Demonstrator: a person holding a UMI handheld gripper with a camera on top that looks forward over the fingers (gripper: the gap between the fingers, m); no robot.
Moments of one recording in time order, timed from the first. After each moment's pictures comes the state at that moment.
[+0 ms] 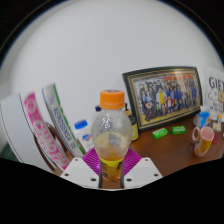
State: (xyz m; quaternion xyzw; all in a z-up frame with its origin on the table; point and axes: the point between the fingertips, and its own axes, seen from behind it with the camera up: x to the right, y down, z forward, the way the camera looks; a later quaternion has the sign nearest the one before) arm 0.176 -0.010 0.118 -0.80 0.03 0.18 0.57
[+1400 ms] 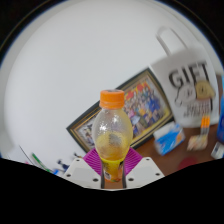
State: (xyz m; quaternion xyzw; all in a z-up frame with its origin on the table) arm 0.532 0.051 0.182 -0.74 0.19 0.28 0.58
